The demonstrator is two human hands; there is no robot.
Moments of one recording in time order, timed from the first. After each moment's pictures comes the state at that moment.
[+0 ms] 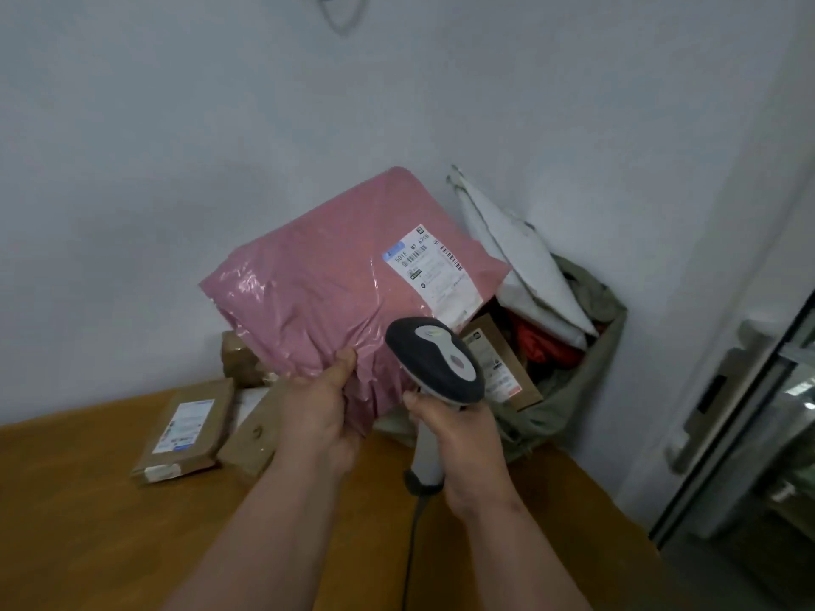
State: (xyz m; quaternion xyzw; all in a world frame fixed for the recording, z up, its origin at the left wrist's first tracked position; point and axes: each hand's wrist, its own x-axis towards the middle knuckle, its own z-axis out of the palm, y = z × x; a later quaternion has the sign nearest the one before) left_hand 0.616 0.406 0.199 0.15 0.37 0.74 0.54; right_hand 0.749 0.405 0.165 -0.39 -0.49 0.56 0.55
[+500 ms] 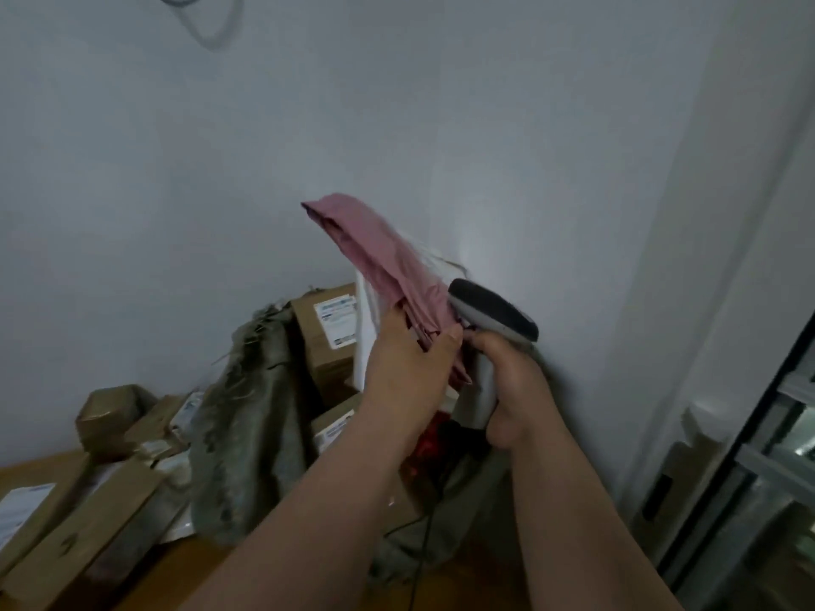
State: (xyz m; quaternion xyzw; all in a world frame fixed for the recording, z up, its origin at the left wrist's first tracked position) left_hand 0.858 0.588 0.268 0.53 0.50 0.60 0.32; right_hand 0.974 0.635 0.241 -0.44 -0.36 0.62 0.54
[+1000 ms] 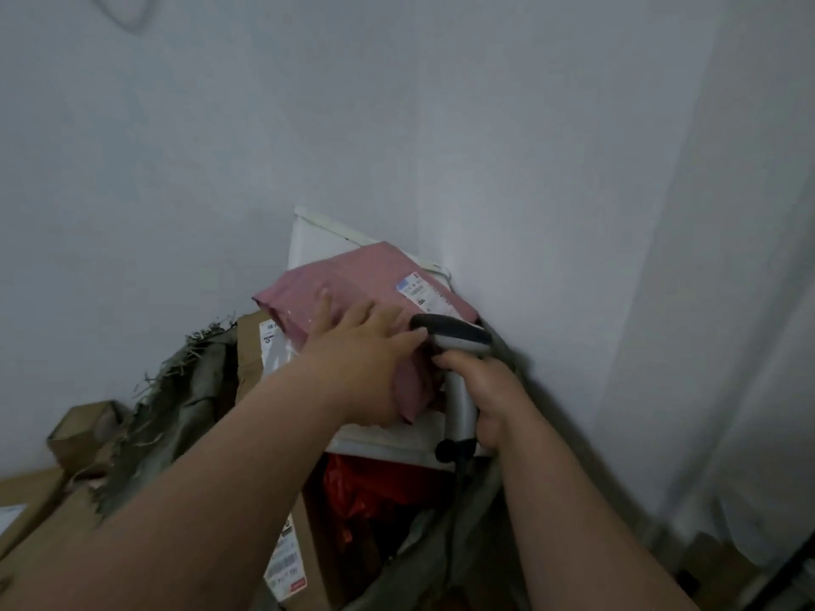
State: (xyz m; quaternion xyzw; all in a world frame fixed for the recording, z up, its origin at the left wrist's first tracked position) left_hand 0.876 0.724 0.279 0.75 0.65 -0.05 -0.12; right_hand 1.034 0.783 0.206 -0.48 -0.42 0.64 0.43
